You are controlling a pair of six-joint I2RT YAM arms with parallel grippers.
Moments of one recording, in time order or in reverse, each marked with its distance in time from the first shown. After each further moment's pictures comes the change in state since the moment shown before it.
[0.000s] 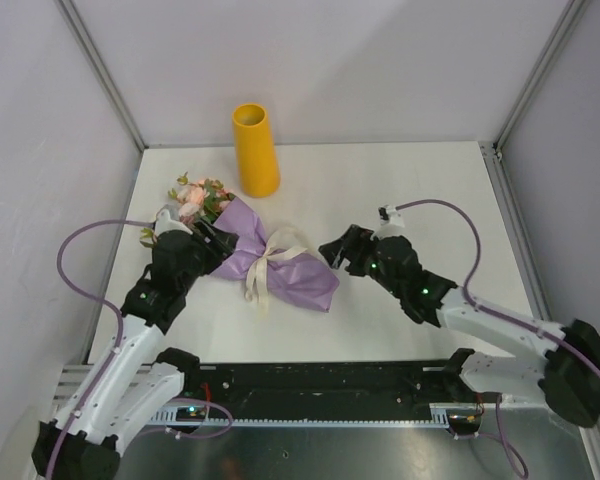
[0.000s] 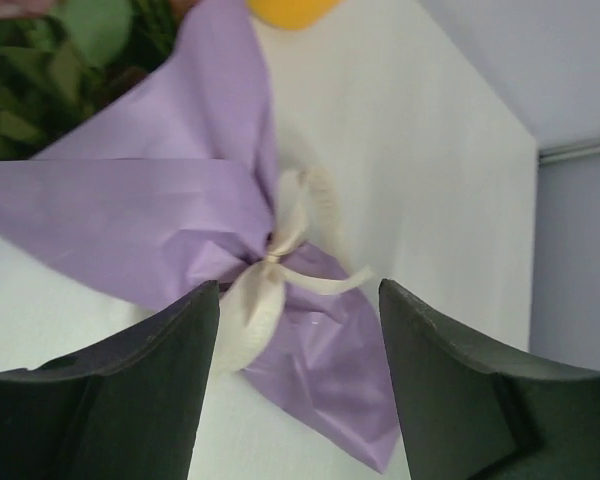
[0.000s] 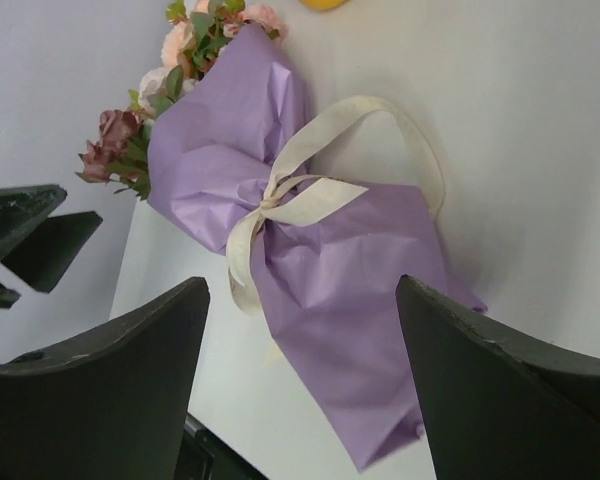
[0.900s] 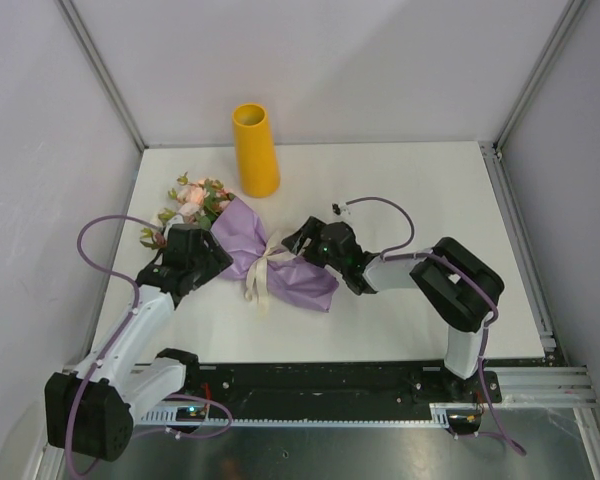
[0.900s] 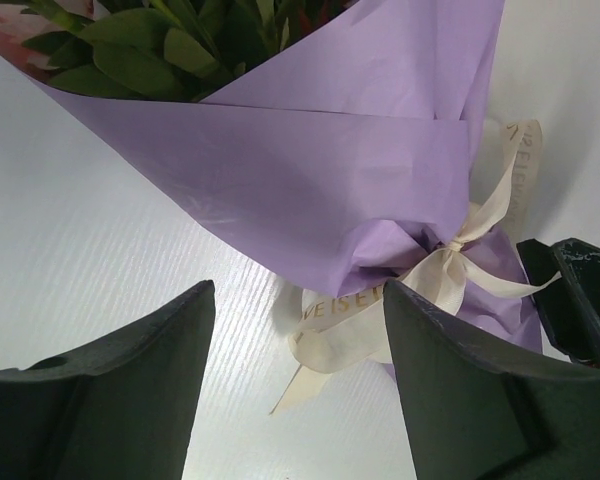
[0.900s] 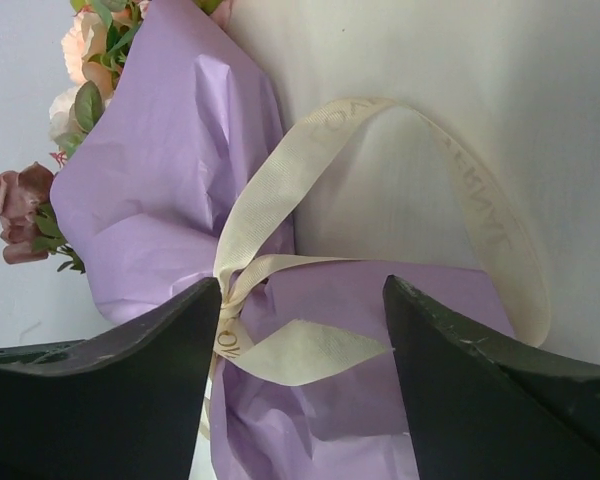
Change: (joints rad) left arm 0.148 0.242 0.007 -0.172 0.025 0.119; right arm -0.018 0.784 0.252 0.428 -0.086 0.213
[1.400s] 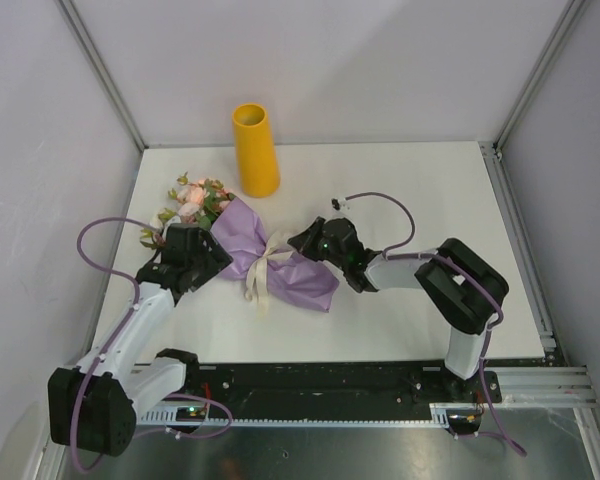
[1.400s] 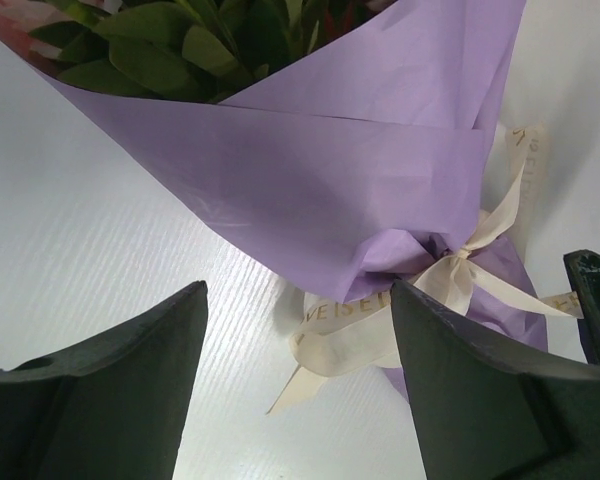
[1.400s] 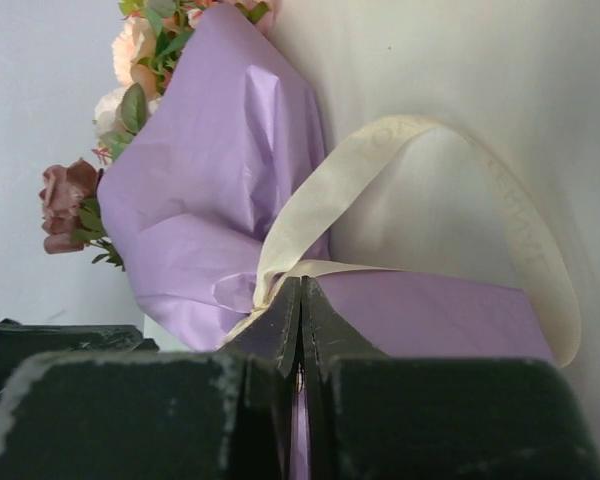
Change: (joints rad) left arm 0.026 0.020 0.000 -0.002 0.019 -0.016; right arm -0.008 -0.013 0.017 0.018 -0.030 -0.009
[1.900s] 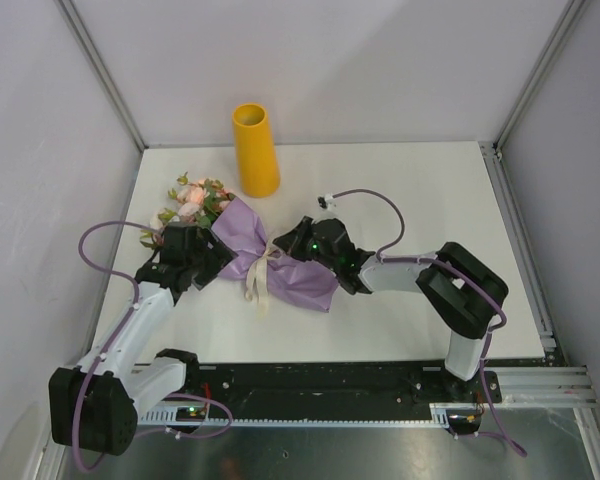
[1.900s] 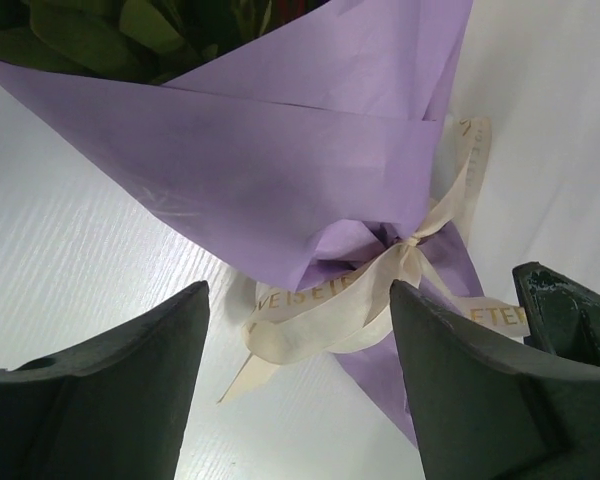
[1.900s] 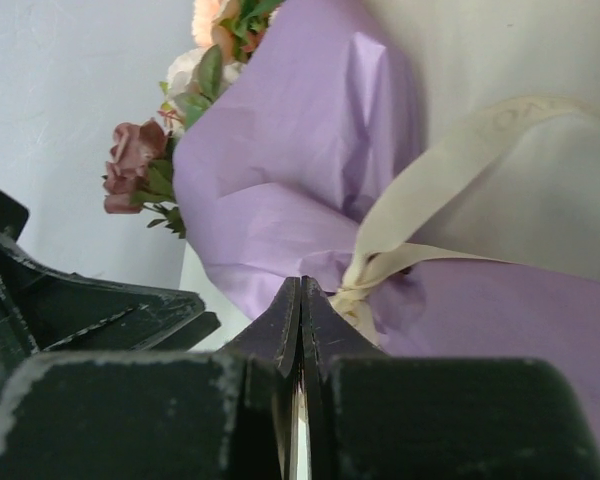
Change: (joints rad) left arm 0.025 0.010 0.000 0.025 0.117 -0.082; right arm 0.056 -0.023 0.042 0.004 -0.015 -0.020
